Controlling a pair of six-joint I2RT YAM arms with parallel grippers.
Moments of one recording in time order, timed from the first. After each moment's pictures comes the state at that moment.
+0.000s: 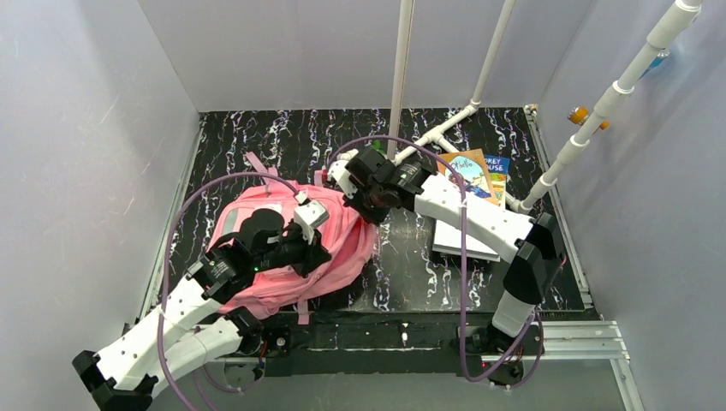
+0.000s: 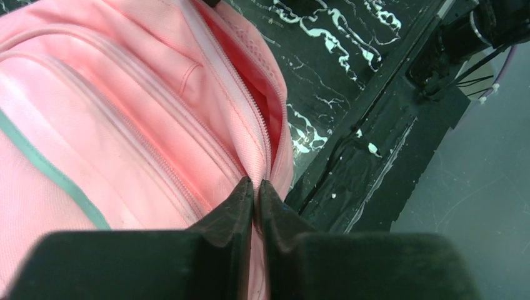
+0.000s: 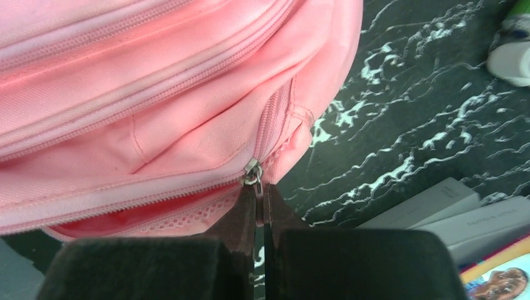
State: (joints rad) left arm -0.75 0.72 0.80 -0.64 0.27 -0.08; right arm 0.96 1.73 1.67 -0.96 0.03 -0.18
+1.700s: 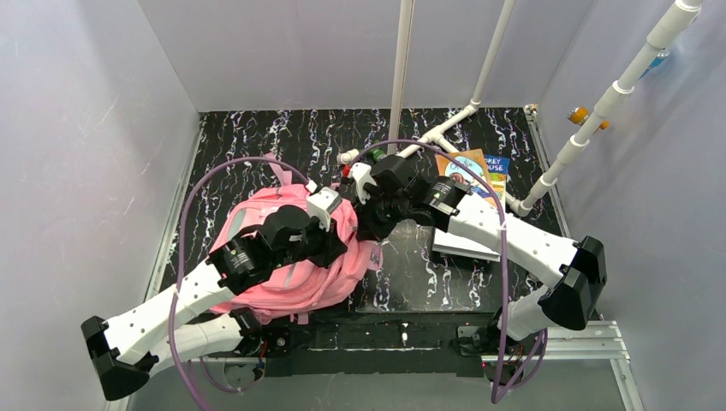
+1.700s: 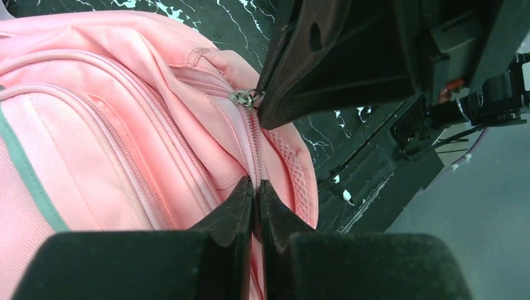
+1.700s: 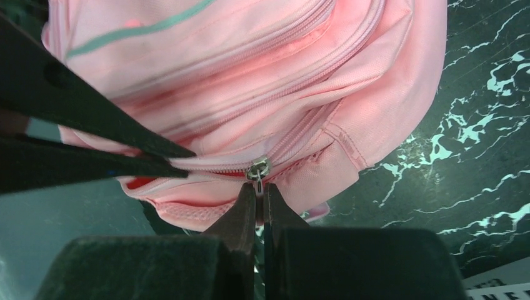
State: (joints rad) left arm -0.92 0.88 0.88 -0.56 -0.02 -0.37; right arm 0.96 1.47 1.38 -0.71 -0.27 0.13
